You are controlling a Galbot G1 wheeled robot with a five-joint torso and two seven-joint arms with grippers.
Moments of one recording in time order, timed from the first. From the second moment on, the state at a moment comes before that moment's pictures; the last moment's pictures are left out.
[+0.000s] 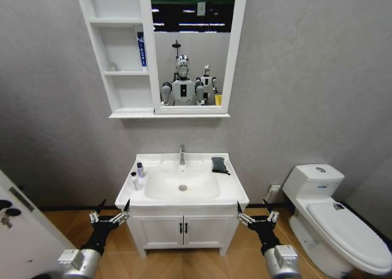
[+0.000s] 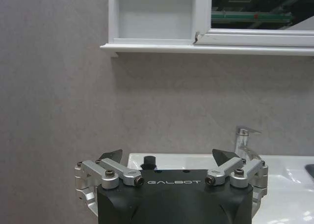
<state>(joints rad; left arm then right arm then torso) 1.73 -1.42 -0.80 -2.21 -0.31 0.02 0.10 -1.80 1.40 0.56 2.34 -0.01 -0.16 0.14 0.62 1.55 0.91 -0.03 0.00</state>
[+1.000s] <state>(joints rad) 1.24 -1.37 -0.66 -1.68 -0.26 0.10 0.00 -1.63 1.32 0.59 2.31 0.13 -0.25 0.17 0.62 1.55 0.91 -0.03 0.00</state>
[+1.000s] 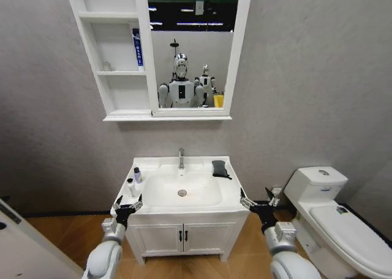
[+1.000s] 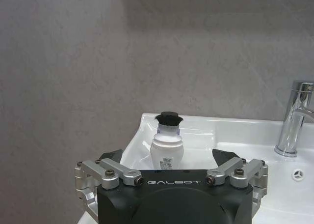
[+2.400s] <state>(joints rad) 1.17 -1.31 -0.65 -1.70 -0.30 0.15 -0.01 -1.67 1.32 0.60 2.32 0.13 -0.24 0.18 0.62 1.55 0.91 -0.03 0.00</state>
